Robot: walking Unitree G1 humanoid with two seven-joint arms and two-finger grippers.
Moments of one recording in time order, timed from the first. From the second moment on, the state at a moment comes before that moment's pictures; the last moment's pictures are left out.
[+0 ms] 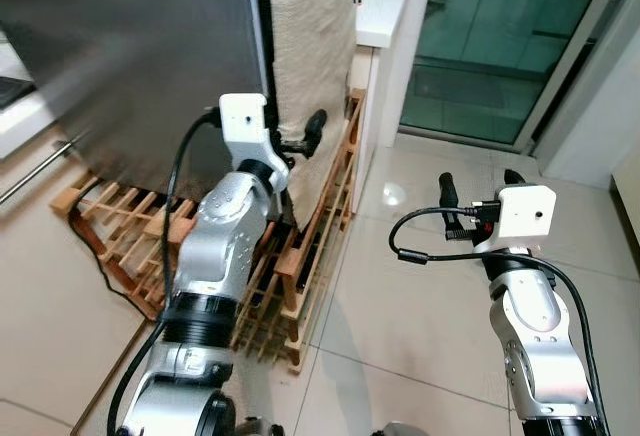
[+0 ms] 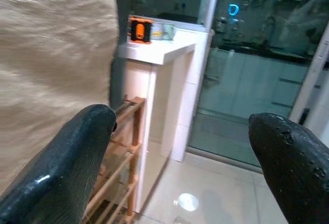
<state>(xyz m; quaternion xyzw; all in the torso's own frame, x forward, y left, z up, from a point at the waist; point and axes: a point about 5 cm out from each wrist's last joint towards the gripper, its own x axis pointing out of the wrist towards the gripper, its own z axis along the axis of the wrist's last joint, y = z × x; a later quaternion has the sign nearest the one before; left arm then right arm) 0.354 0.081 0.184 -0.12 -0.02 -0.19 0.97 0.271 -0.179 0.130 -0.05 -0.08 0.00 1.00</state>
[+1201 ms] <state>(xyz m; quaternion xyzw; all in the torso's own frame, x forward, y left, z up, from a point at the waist) 0.321 0.061 0.187 -0.22 -0.03 -0.43 0.88 0.265 -0.186 0.124 -0.03 -0.05 -0.02 1.00</state>
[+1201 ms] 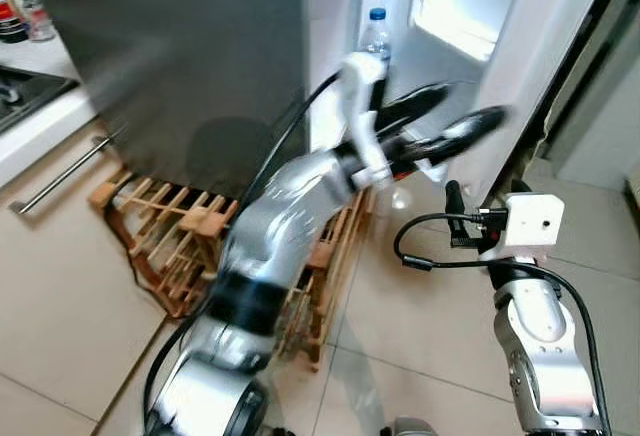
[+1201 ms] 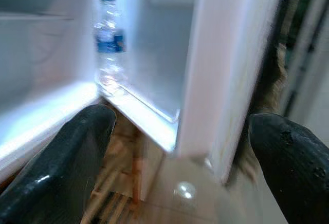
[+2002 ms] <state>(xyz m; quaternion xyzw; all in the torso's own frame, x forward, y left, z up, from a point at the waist) 0.285 0.175 0.149 -0.08 -0.02 -0.04 1.00 0.303 -0.137 0.115 0.02 -0.01 0.10 0.99</state>
